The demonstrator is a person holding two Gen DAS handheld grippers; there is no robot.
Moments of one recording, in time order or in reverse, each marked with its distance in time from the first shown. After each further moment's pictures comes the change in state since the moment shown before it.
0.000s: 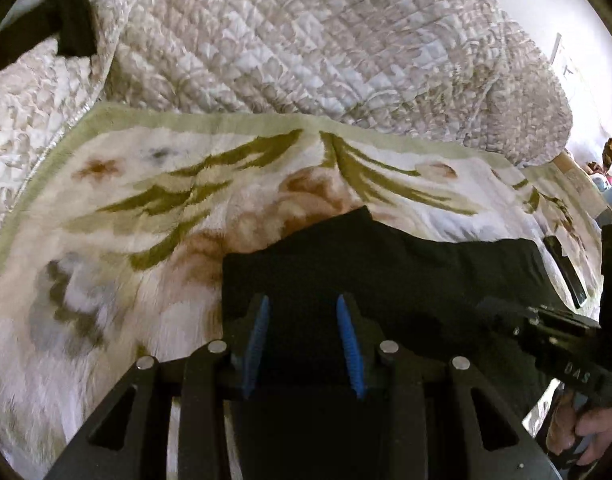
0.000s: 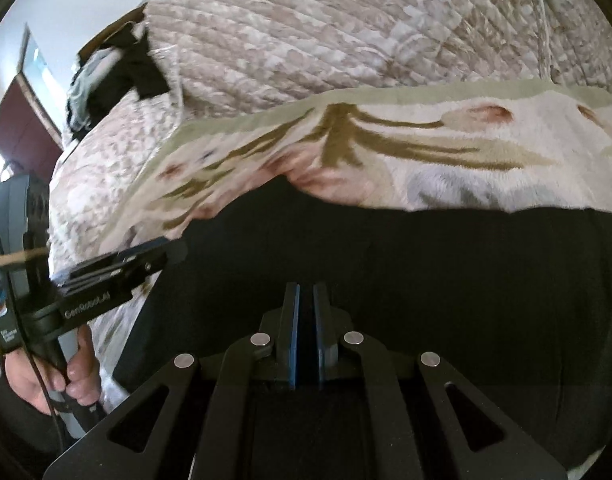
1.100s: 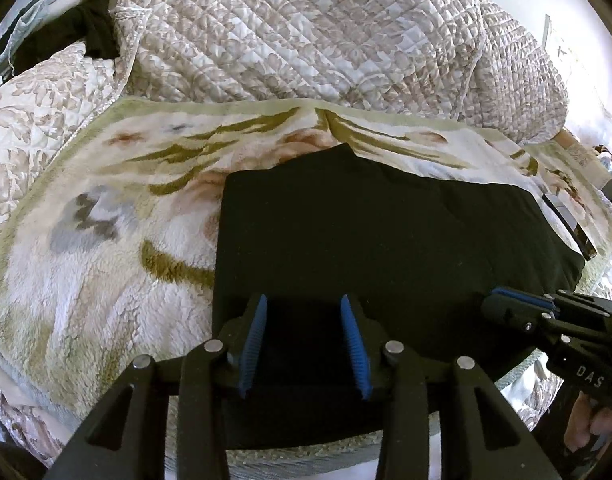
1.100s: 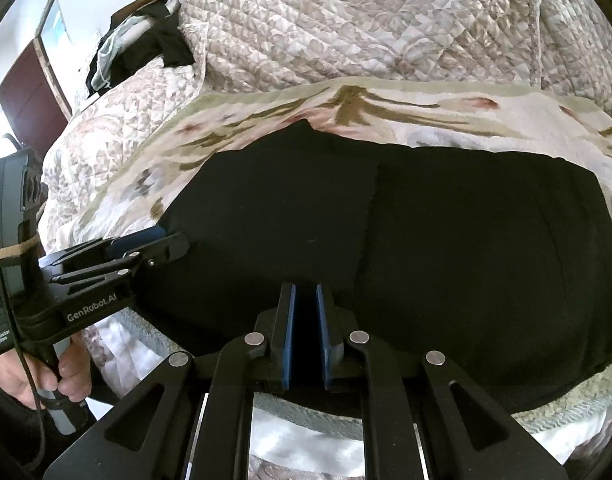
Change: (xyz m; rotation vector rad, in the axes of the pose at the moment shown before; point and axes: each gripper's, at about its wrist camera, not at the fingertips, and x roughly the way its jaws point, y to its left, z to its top) left arm -0.022 -0.018 -0.072 0.037 -0.044 0.076; right arm -0.024 0.011 -0.067 -0.097 -0.026 -0.056
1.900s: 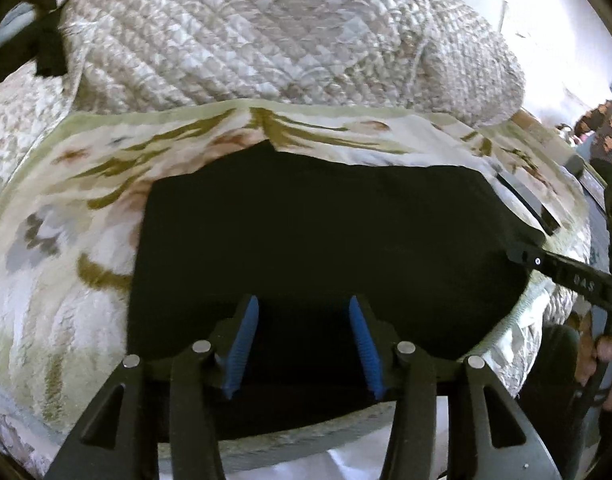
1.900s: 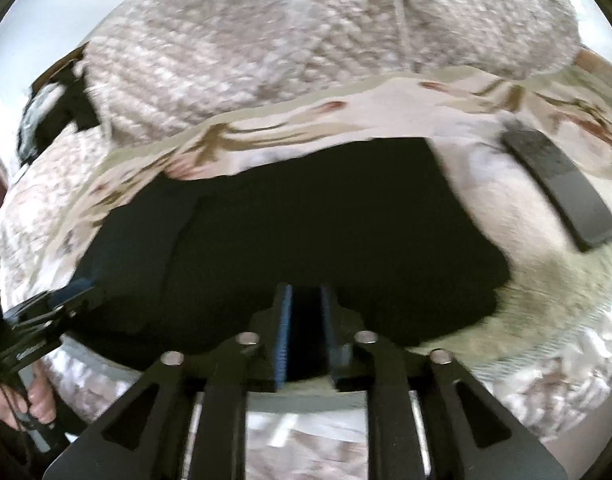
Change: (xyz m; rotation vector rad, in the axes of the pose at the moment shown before) left arm -0.003 -0.043 -0.003 0.090 0.002 -0.144; right arm -0.063 -0.110 -0.018 0.230 -0.081 -0.235
